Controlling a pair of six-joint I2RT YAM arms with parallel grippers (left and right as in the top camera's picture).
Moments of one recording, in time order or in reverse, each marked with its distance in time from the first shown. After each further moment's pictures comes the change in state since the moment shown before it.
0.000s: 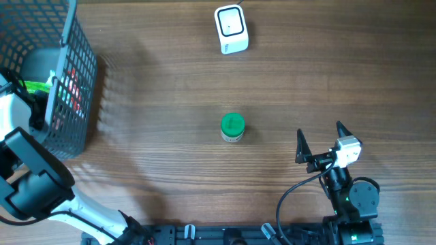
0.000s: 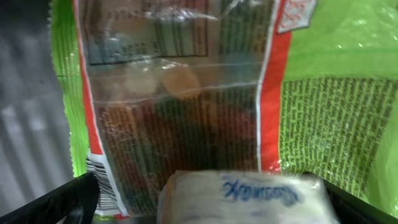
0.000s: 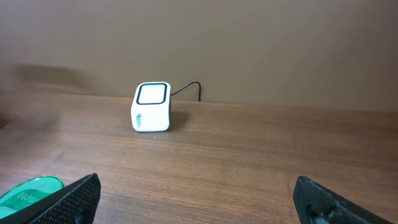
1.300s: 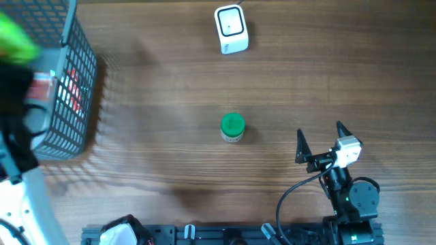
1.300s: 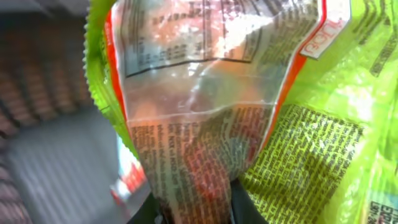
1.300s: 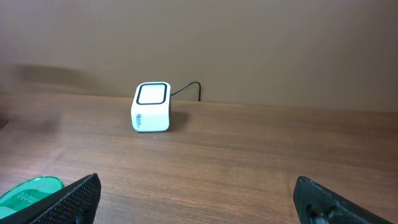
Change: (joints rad) left arm -0.264 -0.758 0.232 -0.280 0.057 -0.058; right arm 0.000 0.000 0.000 0.000 0.000 0.000
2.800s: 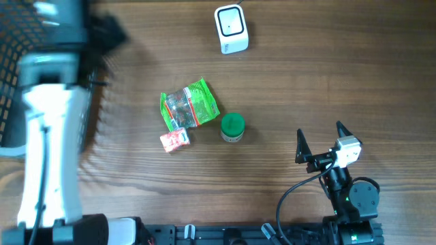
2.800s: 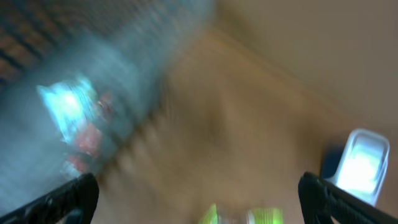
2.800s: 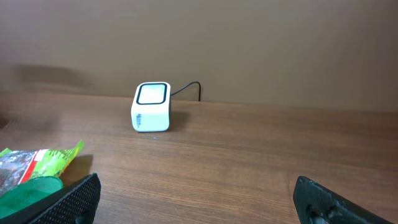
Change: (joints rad) left arm -0.342 0.352 0.166 -0.025 -0.171 0.077; right arm 0.000 0.000 0.000 0.000 0.000 0.000
